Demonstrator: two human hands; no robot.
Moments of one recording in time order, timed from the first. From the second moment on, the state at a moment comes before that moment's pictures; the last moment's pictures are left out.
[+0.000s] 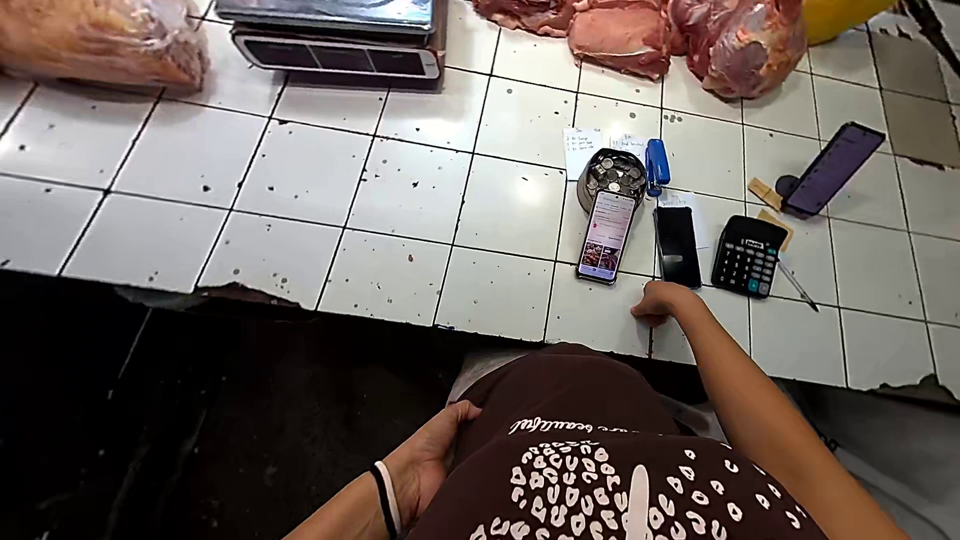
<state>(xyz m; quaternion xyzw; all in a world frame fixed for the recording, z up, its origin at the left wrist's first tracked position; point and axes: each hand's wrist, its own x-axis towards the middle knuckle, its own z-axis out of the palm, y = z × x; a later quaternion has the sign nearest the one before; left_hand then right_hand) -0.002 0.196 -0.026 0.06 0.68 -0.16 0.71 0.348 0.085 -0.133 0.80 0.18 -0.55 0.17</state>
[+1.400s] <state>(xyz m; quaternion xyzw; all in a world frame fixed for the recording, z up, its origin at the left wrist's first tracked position) -0.017 0.120 -0.036 0.01 0.69 -0.07 0.72 0.334 0.050 -0.142 0.88 0.33 -0.34 0.03</state>
